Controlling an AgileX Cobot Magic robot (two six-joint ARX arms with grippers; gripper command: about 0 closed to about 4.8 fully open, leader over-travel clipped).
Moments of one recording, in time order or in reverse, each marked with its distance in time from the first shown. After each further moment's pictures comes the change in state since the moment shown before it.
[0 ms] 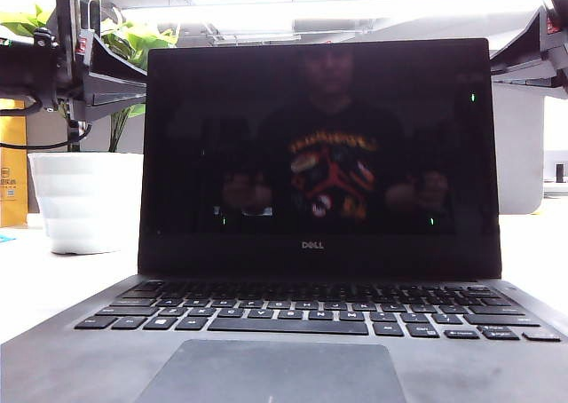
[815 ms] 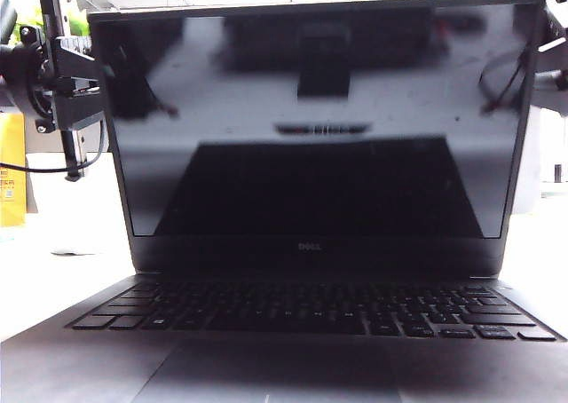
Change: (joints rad) left arm -0.011 0.000 0.000 -0.291 0.314 -0.308; right arm 0.003 0.000 0.006 -0.280 -0.367 0.217
